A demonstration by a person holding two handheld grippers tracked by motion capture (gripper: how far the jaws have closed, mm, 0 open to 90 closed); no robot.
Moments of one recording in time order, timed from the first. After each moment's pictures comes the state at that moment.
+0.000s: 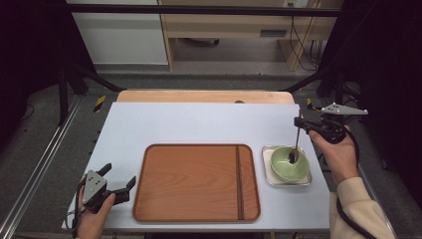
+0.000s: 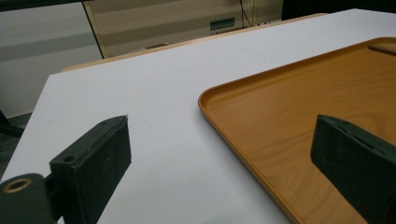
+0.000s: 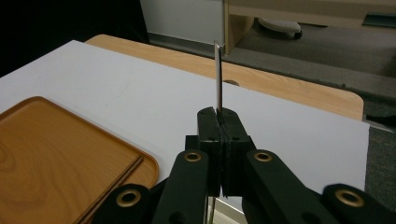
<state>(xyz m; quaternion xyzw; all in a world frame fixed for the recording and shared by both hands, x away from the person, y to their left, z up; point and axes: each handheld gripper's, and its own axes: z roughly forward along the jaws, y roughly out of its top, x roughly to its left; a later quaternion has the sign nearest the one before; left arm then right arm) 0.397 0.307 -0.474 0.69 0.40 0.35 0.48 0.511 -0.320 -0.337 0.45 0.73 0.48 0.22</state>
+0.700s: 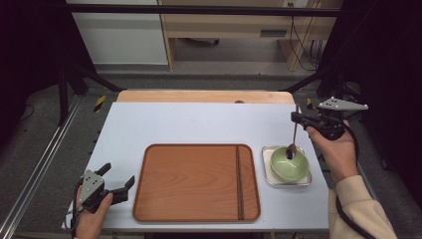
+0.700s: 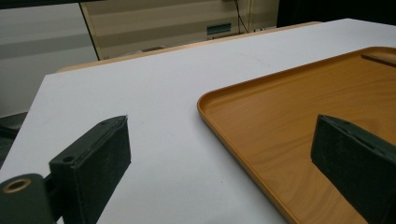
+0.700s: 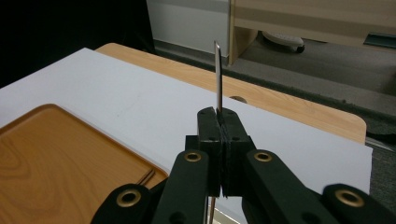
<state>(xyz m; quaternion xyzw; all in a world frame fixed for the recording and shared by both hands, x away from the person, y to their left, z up) 0.398 0.311 -0.473 0.69 0.40 0.34 0.50 0.505 -0.303 -0.313 0.42 0.73 0.48 0.24</state>
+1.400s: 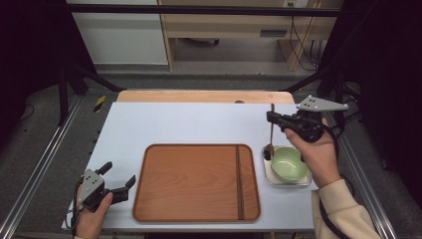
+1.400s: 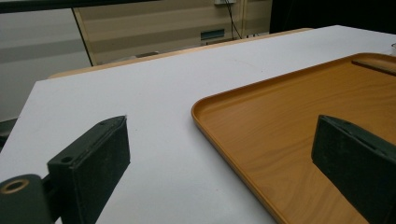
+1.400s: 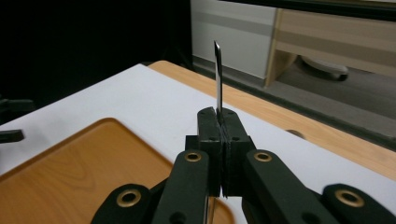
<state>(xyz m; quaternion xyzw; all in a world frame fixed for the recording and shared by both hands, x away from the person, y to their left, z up) 0.401 0.311 -0.474 0.69 0.39 0.34 0.51 0.484 -0.237 -0.290 0.35 0.74 0.53 0.22</state>
